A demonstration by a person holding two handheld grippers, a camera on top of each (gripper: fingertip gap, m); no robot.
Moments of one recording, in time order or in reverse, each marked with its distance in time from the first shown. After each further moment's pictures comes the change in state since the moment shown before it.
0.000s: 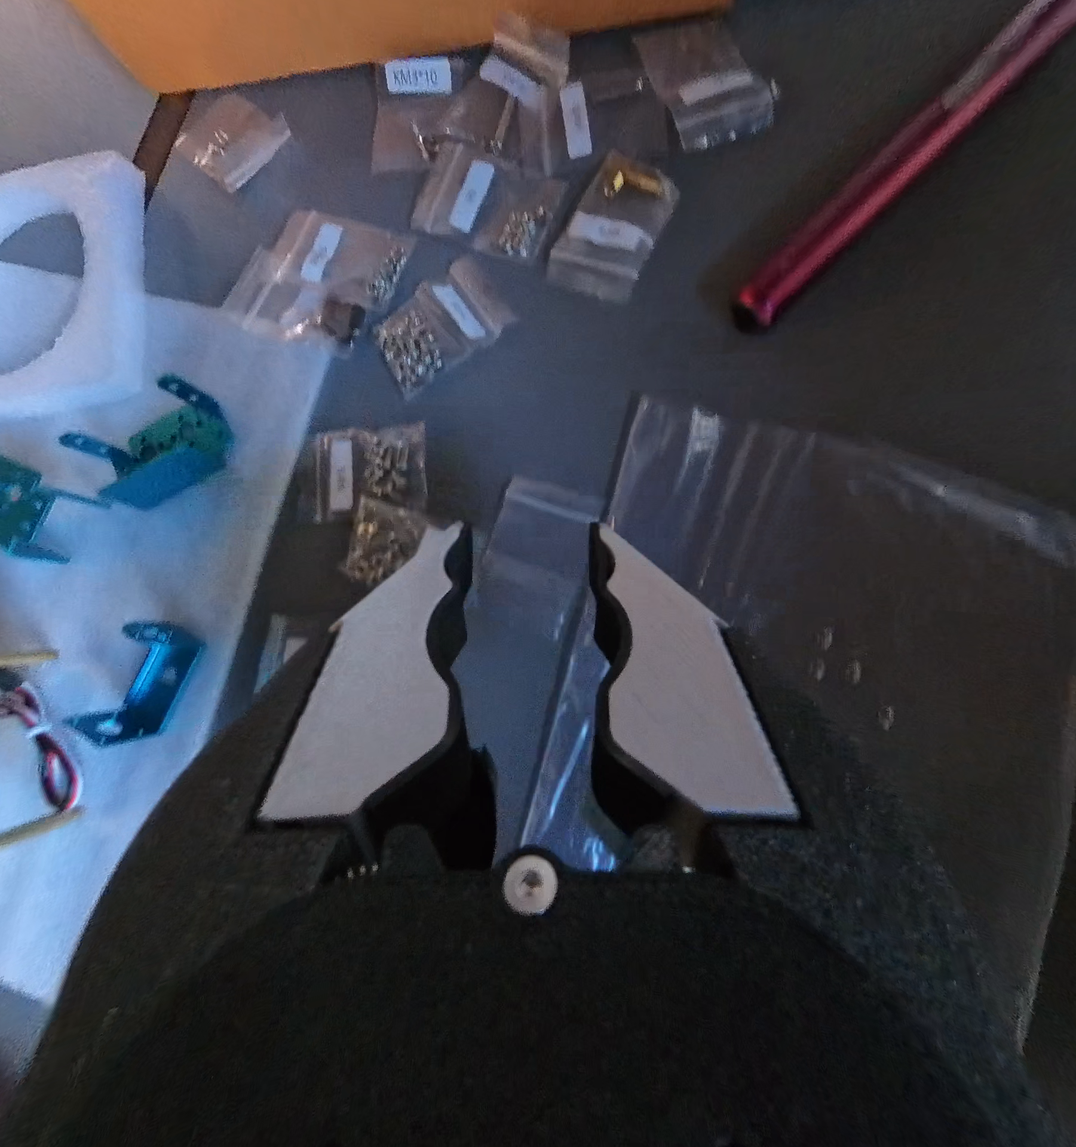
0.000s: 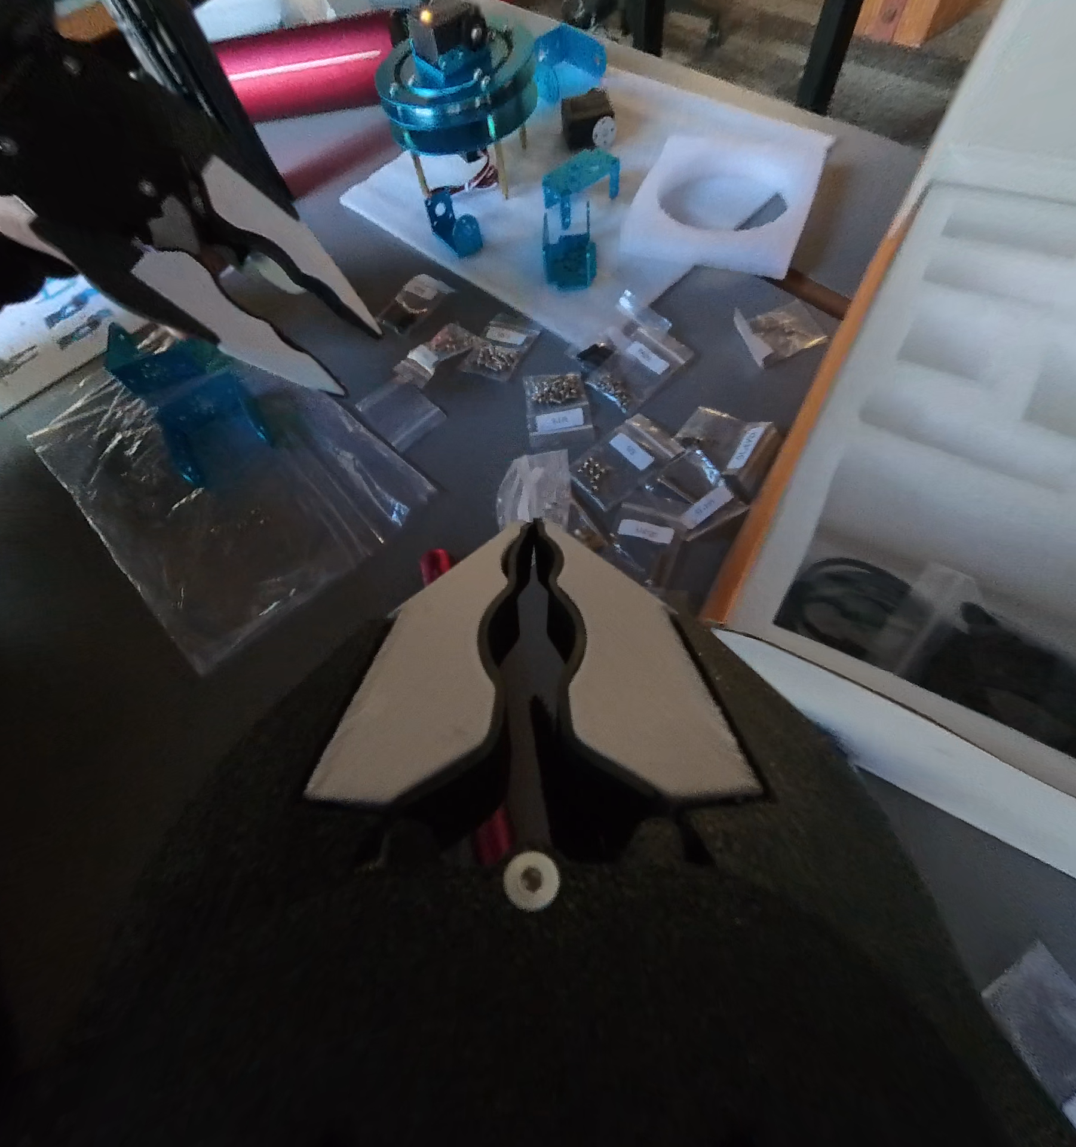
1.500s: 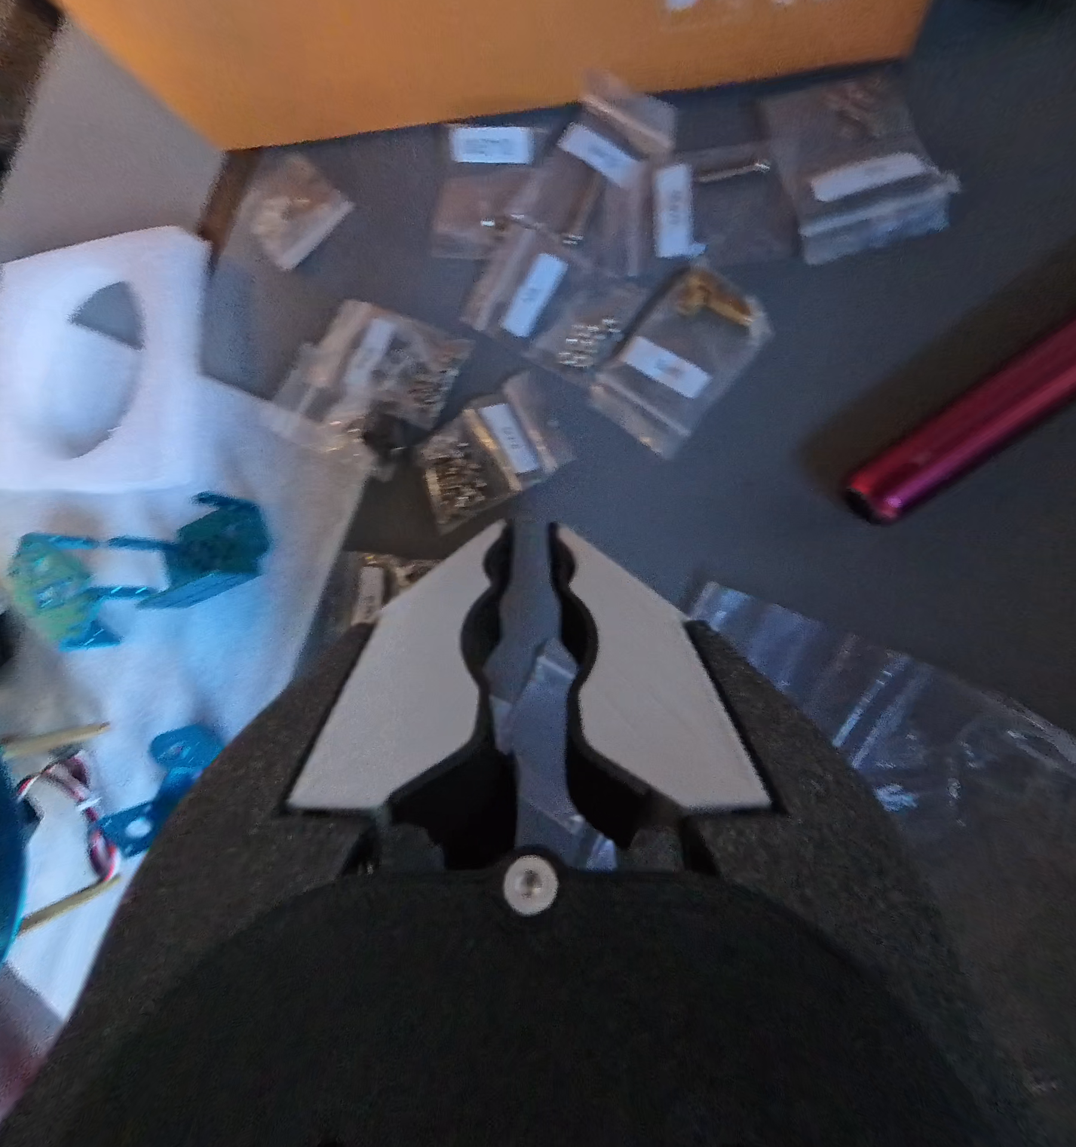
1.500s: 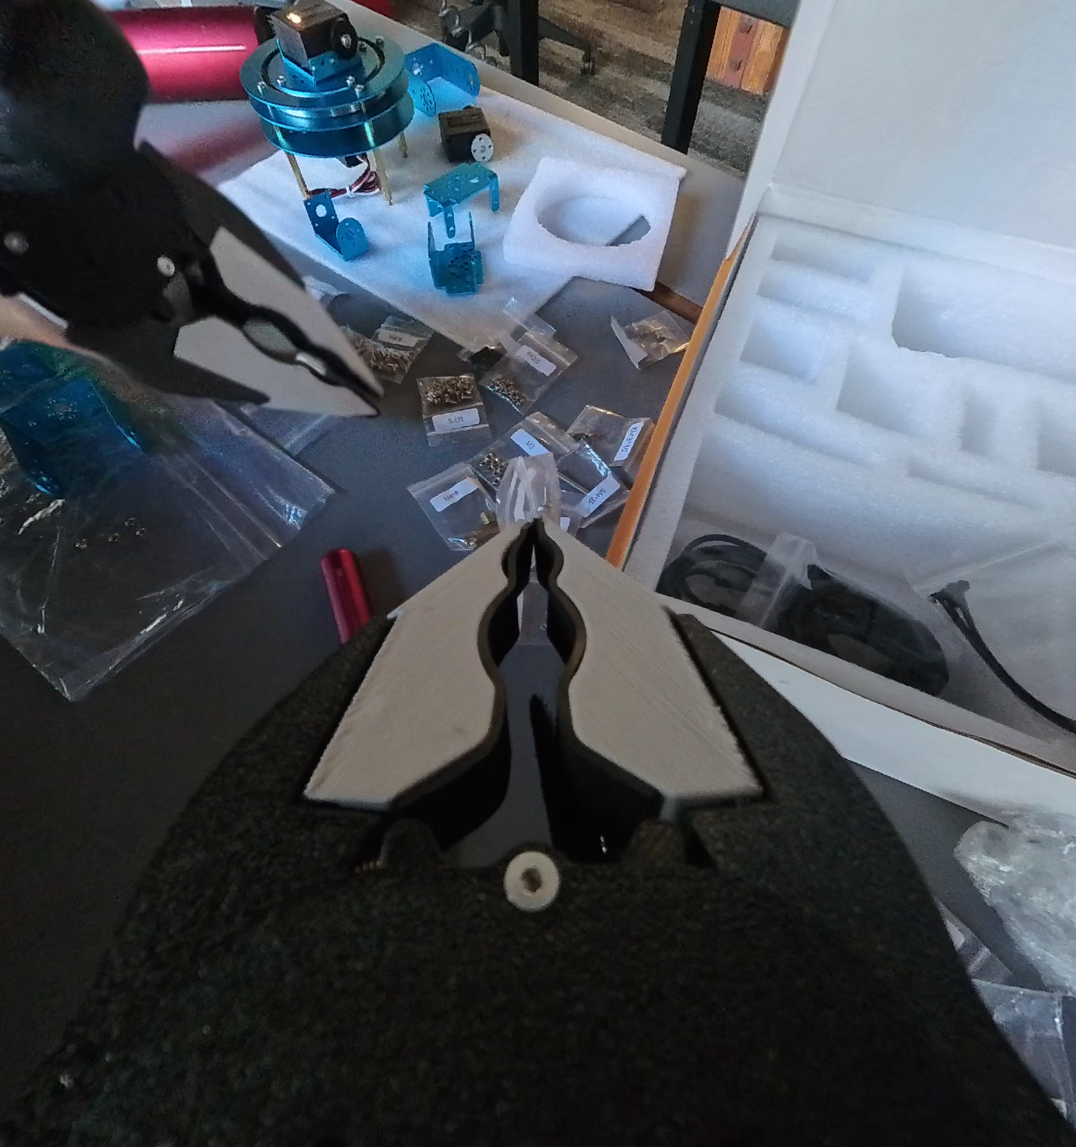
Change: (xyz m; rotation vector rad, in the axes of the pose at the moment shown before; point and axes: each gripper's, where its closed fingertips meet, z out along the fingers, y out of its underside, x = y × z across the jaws) left arm -0.015 -0.041 0.060 -0.075 -0.182 -0.016; right arm 0.034 0.000 -0.016 0.013 0.178 -0.035
